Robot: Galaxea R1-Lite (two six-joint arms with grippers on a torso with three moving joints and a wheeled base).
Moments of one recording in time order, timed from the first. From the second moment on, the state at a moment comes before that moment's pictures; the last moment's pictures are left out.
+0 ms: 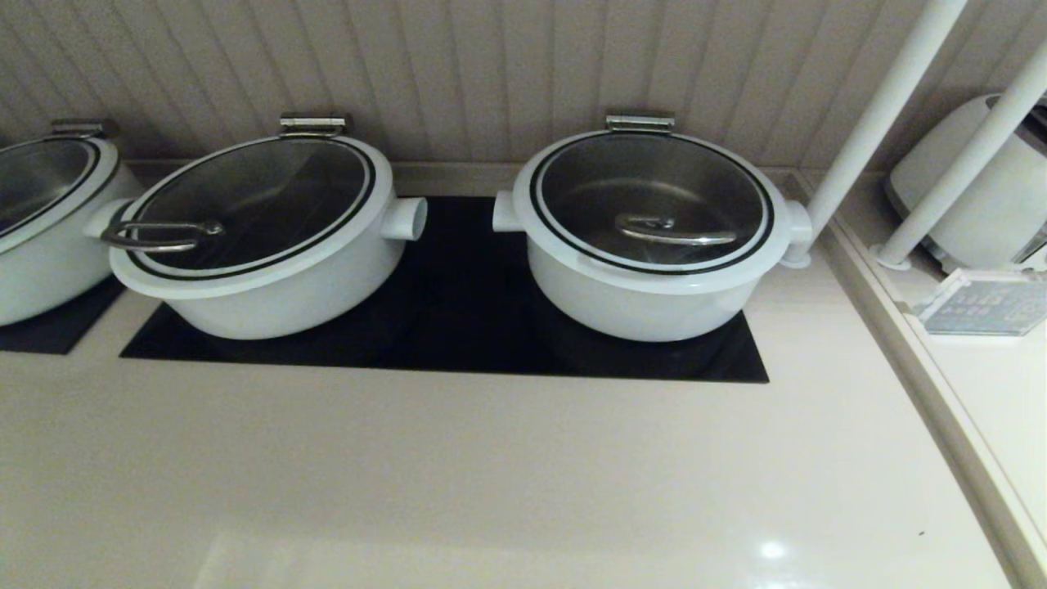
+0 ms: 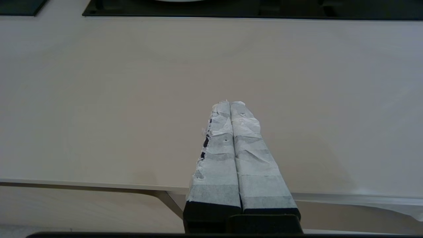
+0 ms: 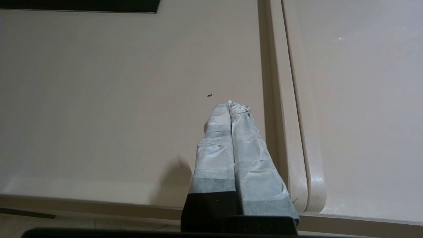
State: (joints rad) left arm -0.01 0.00 0.00 -0.01 0.00 0.00; right arm 0.01 0.00 -0.02 0.06 -0.01 0.01
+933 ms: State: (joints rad) left arm -0.01 0.00 0.00 -0.01 0.00 0.00; right arm 0.01 0.00 -0.03 0.03 0.01 -0.01
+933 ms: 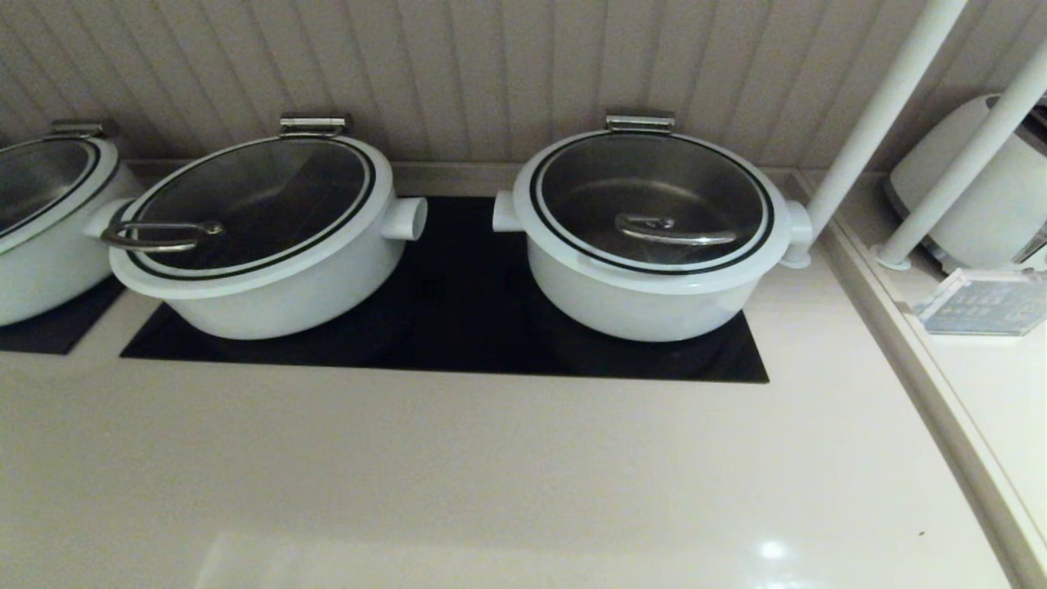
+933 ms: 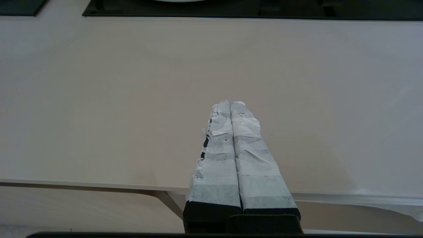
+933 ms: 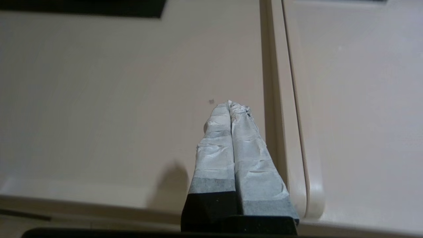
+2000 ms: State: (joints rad) left arm -0.01 0.00 0.00 -0.01 0.00 0.00; right arm 0.03 0.78 -0.47 -0.32 0.69 -0.10
